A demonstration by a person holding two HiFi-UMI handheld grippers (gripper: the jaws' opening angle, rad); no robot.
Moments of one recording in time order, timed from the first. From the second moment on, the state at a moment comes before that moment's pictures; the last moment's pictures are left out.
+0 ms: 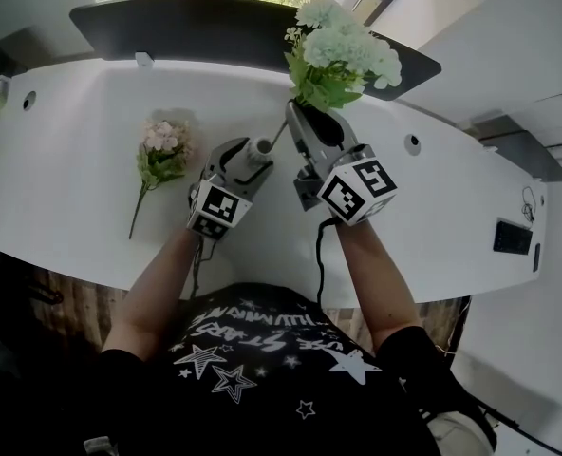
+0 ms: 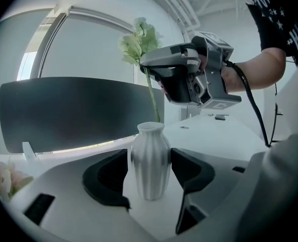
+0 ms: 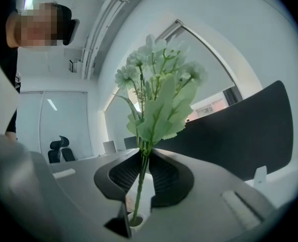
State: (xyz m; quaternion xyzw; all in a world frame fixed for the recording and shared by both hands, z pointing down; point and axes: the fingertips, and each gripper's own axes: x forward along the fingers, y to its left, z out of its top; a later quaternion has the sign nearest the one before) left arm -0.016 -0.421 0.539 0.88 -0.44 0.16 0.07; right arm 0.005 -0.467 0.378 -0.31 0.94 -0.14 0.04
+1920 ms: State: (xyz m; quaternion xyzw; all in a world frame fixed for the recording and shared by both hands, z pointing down) left arm -0.020 -0.421 0.545 0.89 -0.43 0.15 0.09; right arm 0.009 -0.404 0.485 -0.36 0.92 -0.16 -0.09
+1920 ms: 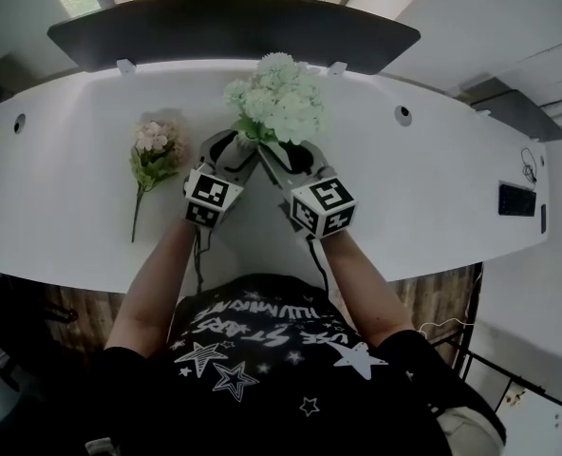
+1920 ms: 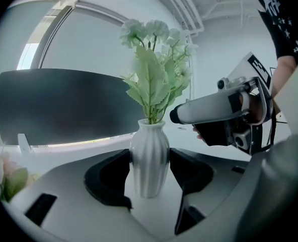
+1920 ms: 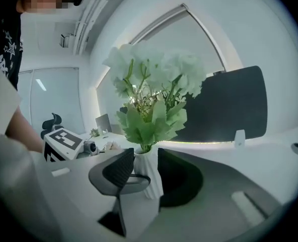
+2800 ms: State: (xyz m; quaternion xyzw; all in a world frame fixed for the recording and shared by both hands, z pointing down) left arm -0.050 -0.362 0.506 0.91 -0.38 0.08 0.15; right arm 0.028 -0.363 0.470 -0.45 0.88 -0.16 -0.06
